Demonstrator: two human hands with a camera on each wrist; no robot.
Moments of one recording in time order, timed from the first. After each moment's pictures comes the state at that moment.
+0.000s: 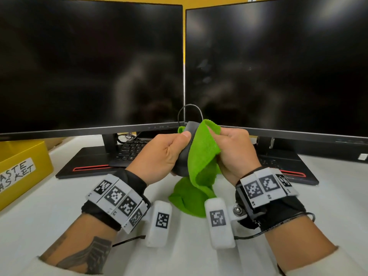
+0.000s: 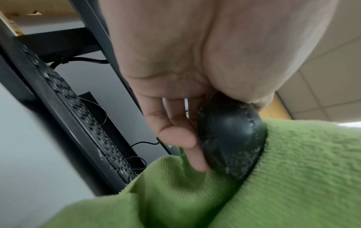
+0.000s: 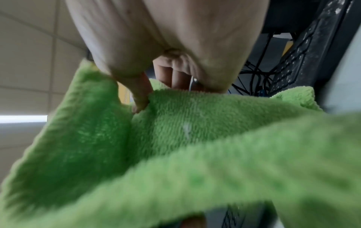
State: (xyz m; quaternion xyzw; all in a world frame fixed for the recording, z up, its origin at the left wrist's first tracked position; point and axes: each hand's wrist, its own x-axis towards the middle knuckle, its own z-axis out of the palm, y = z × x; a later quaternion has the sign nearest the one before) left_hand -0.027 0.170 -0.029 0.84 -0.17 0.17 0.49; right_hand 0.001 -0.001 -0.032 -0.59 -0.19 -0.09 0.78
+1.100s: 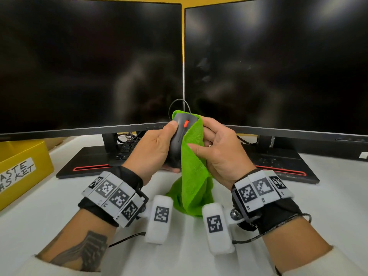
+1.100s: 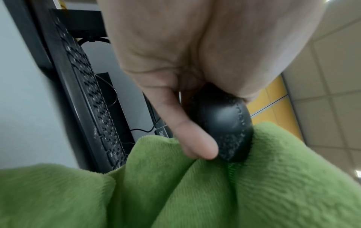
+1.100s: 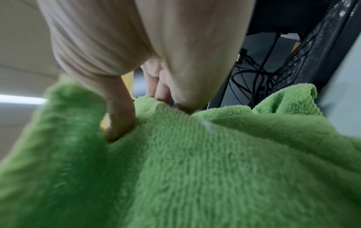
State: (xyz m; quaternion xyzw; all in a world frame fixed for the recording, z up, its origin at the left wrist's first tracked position) left_hand -0.040 0.161 -0.013 0.74 -0.06 0.10 0.66; right_hand 0.001 0.007 -0.040 -0.57 -0.31 -0.05 0.76
